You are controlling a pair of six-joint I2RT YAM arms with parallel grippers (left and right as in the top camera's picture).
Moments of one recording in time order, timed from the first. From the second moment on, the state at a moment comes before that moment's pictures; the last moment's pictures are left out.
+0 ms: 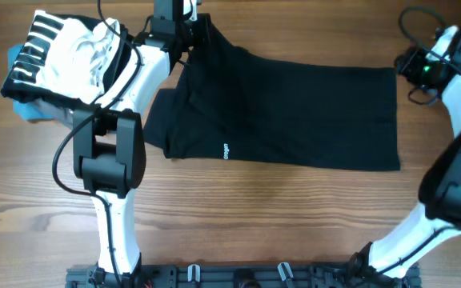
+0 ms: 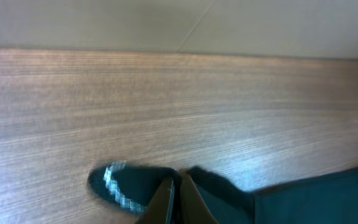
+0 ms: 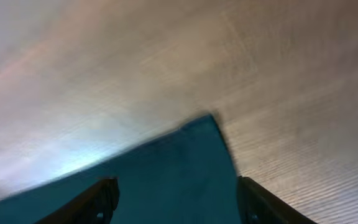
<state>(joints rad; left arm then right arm) -0.22 2.24 1.81 -0.24 0.29 -0.26 -0.40 2.00 1.47 -0.42 -0.24 0.20</state>
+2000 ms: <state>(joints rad) -0.28 2.06 1.62 -0.90 0.05 -0.23 -0.43 1.95 1.49 -1.13 -0.03 0.30</state>
